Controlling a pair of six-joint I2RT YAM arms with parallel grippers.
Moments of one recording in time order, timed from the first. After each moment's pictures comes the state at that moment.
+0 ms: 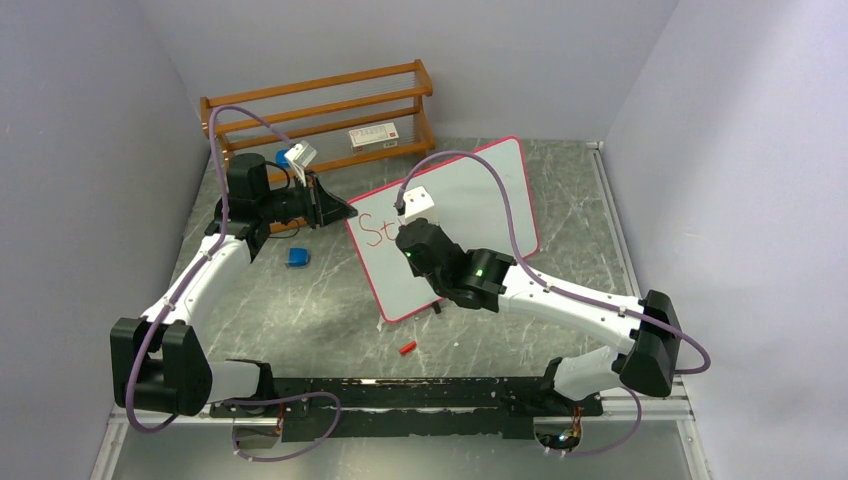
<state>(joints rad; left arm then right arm) -0.14 1.29 0.94 -0.02 0.97 -0.25 1.10 1.38 1.17 -0.42 0.62 0.27</state>
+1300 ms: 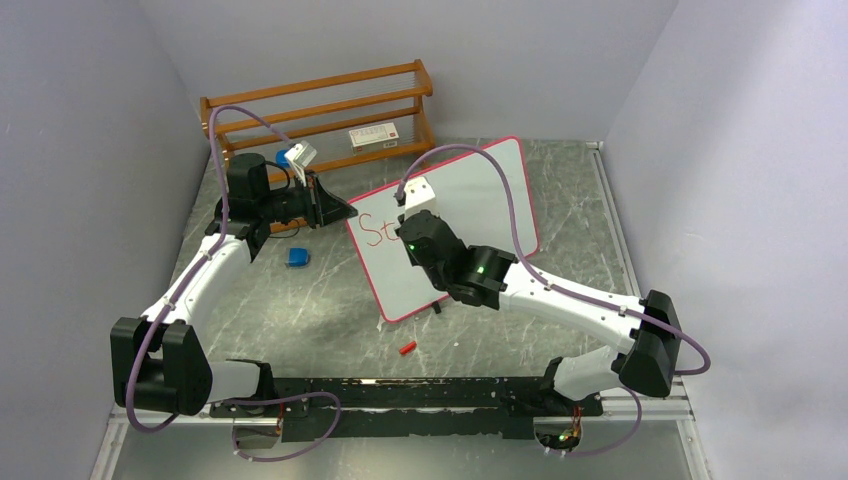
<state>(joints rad) -0.14 1.29 0.94 -0.02 0.97 -0.25 1.08 1.38 1.18 -0.32 0.65 0.19</state>
